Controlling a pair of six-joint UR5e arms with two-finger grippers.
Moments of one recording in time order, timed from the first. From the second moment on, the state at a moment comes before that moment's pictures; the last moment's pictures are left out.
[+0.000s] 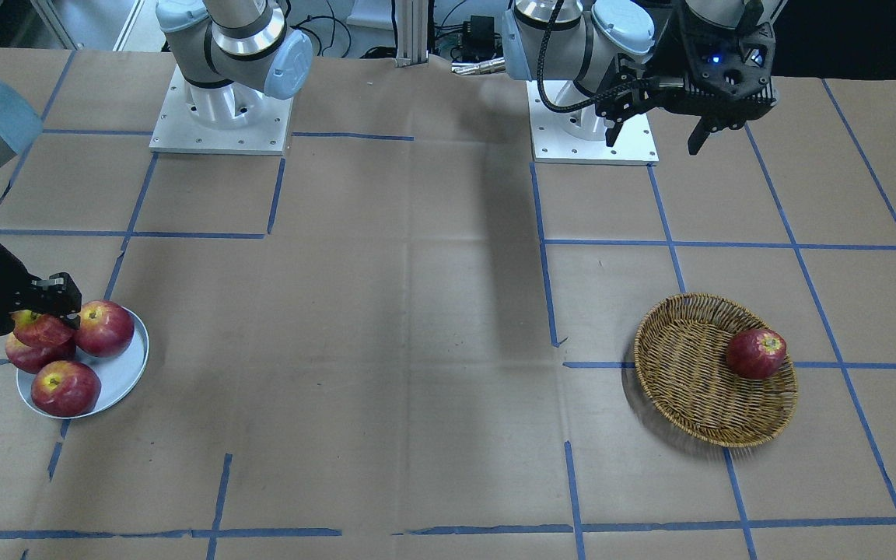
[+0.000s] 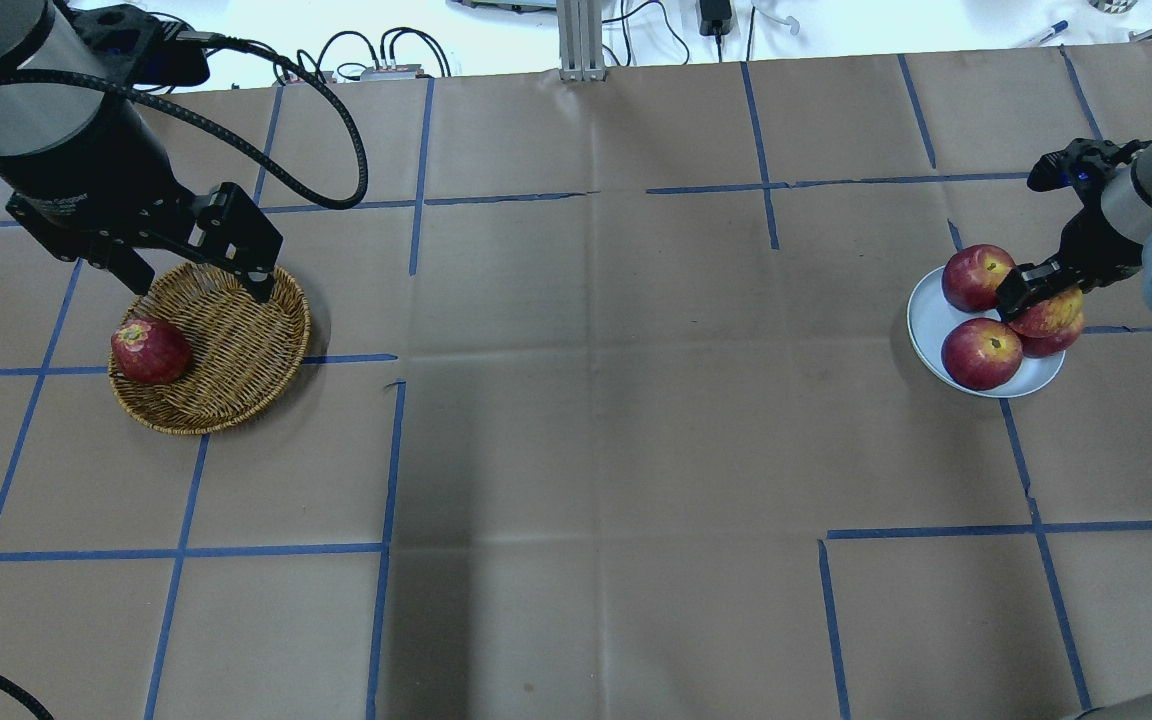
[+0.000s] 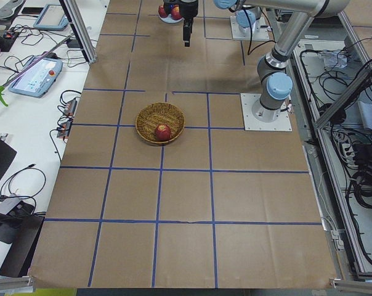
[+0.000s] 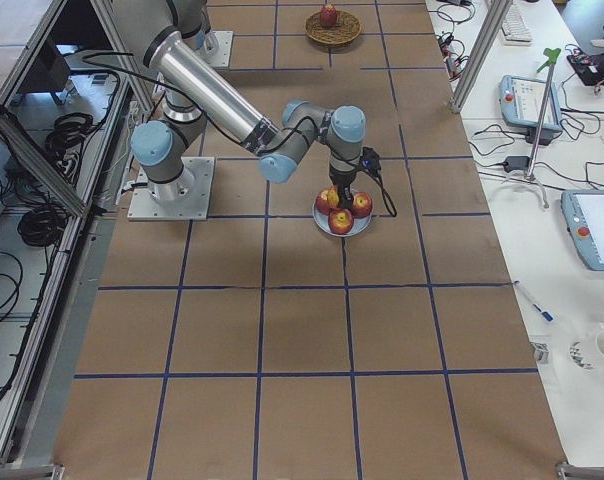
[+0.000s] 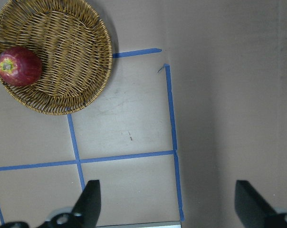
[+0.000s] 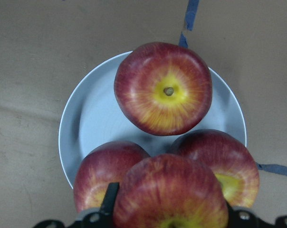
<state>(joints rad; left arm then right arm) -1.52 -1.45 -1.57 -1.72 1.60 0.16 1.10 -1.33 1.91 -2.17 -1.53 -0.71</state>
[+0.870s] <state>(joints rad) -1.52 -1.45 -1.57 -1.72 1.60 0.16 1.17 -1.37 1.81 -2.10 -1.53 -0.66</state>
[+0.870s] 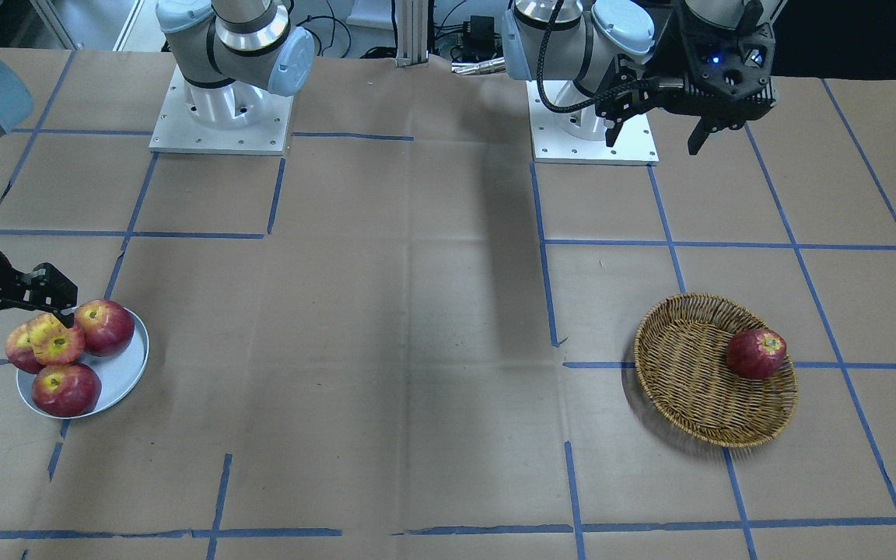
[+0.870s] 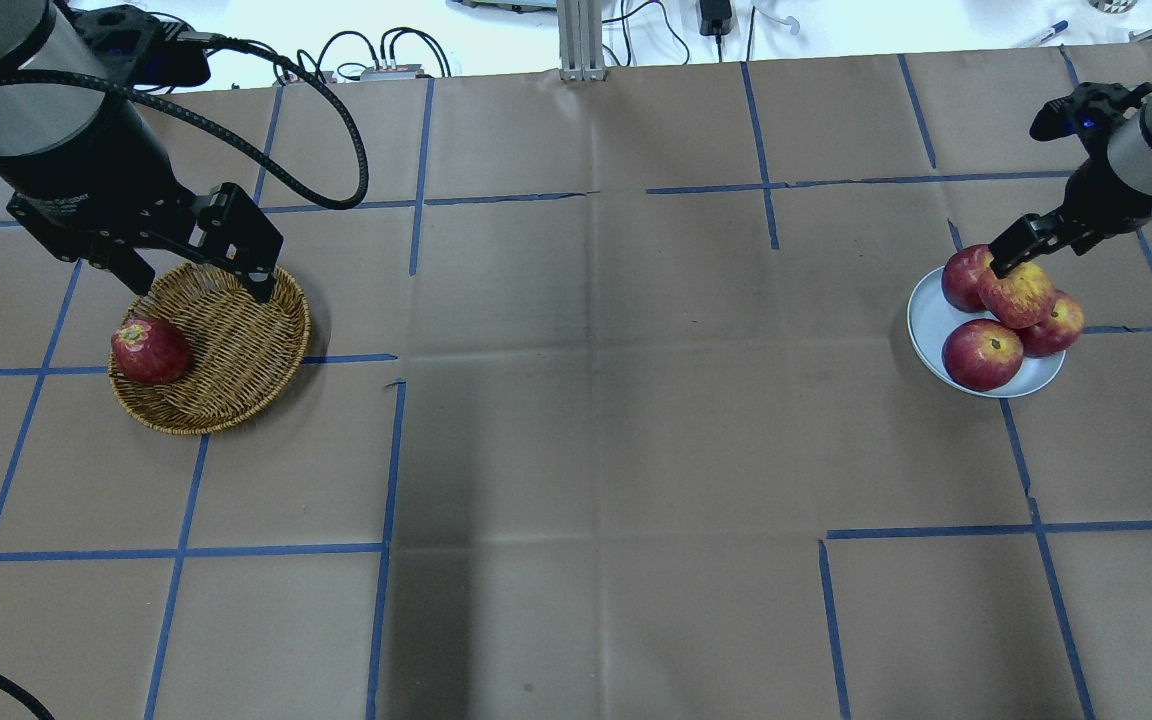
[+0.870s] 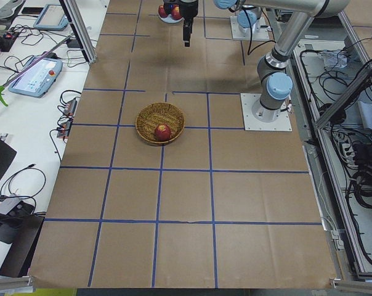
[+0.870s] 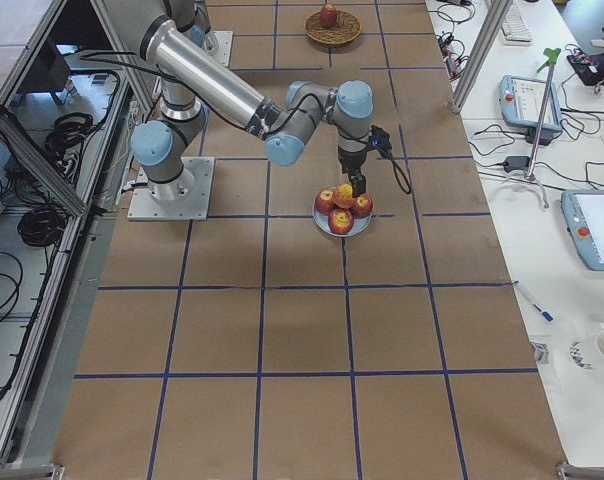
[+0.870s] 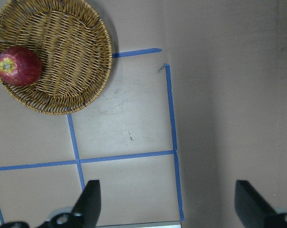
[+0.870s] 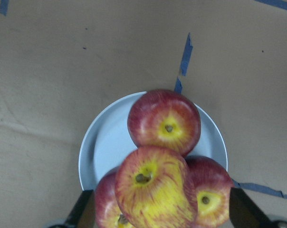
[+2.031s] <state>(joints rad) -1.52 -1.45 -1.58 -1.72 1.60 0.16 1.57 -1.54 1.60 -1.62 -1.55 -0.03</state>
